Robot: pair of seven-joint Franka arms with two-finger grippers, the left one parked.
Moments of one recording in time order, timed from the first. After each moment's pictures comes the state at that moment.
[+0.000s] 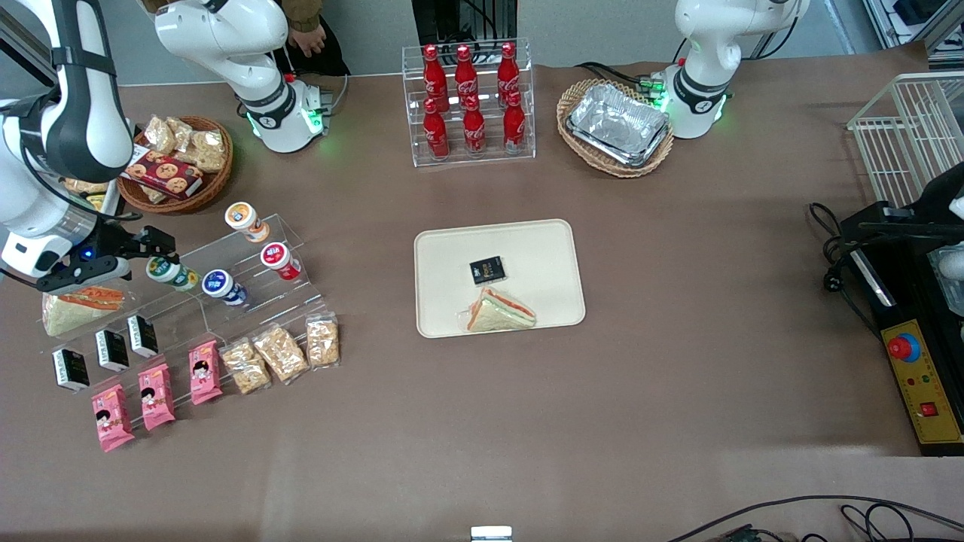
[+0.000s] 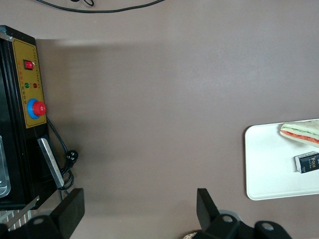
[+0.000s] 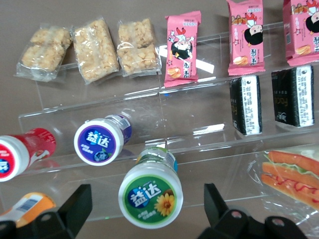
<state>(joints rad) 0.05 -0.11 -0.27 -2.25 0.03 2.14 -0.51</state>
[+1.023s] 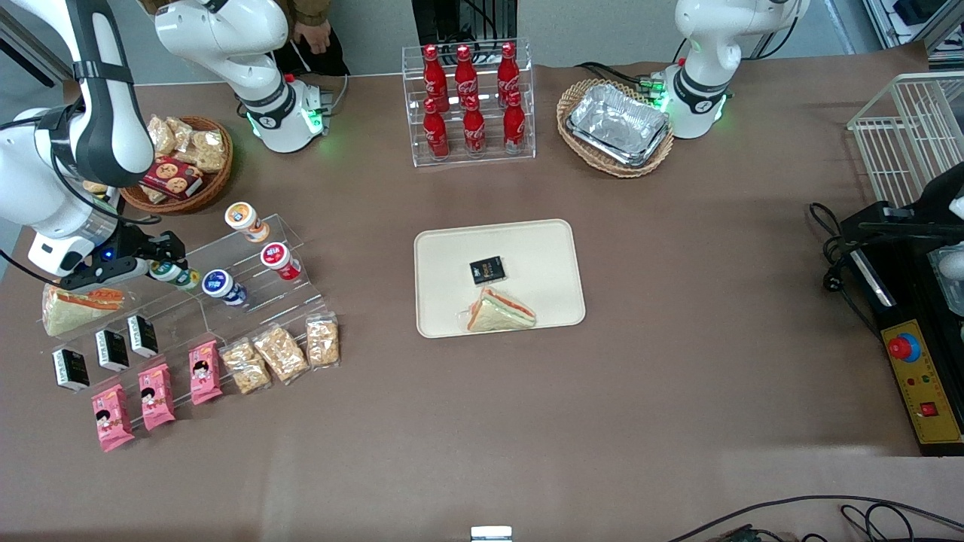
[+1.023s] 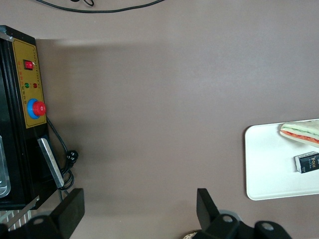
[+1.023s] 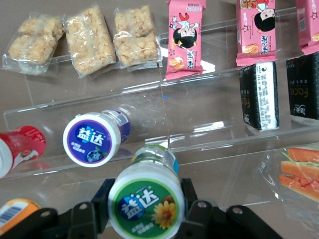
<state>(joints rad) 0.05 -0.11 -0.27 -2.34 0.03 2.23 -0.51</state>
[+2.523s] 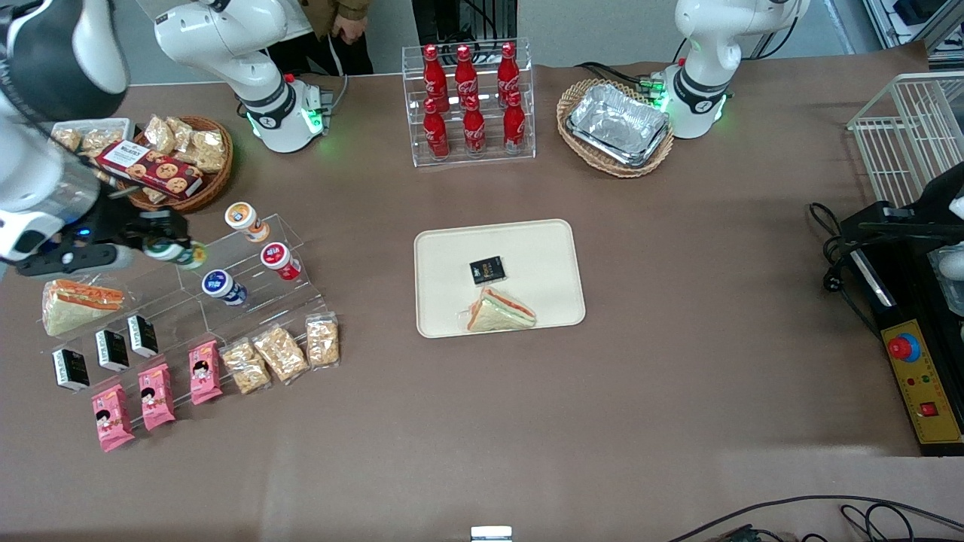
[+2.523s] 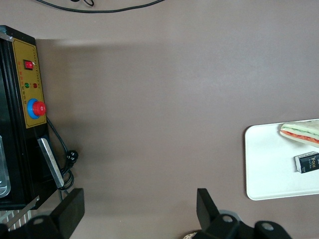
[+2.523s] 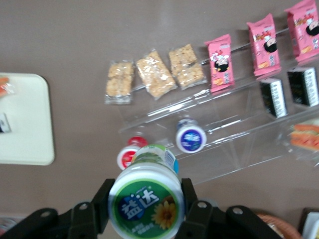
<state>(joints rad) 0.31 -0.07 -0.24 -1.79 0.03 1.65 -0.01</state>
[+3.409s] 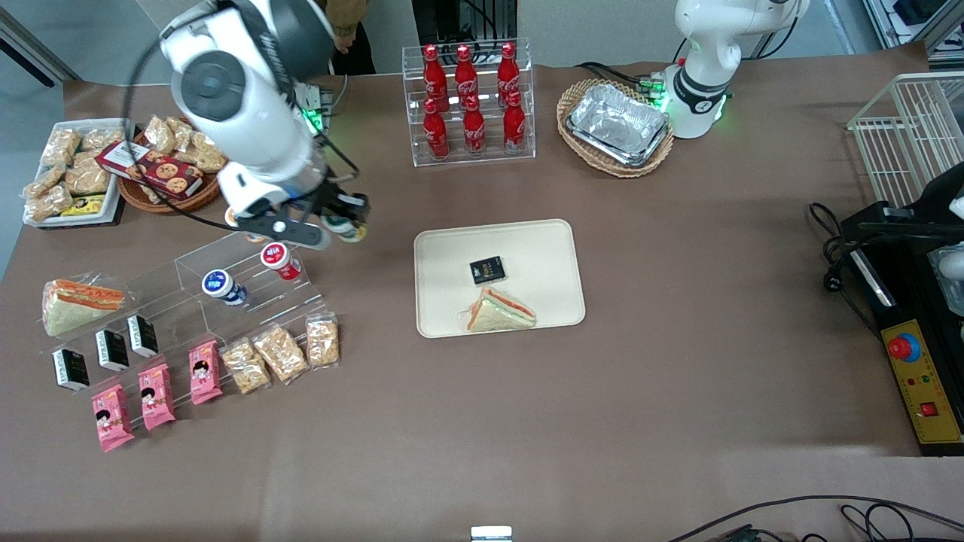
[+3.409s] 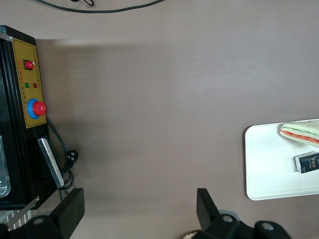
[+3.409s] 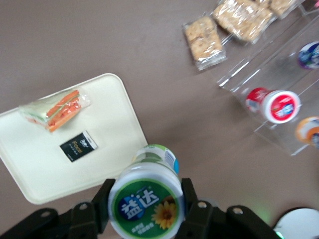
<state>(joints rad) 0.75 0.04 -0.23 -1.79 0.10 1.76 0.80</state>
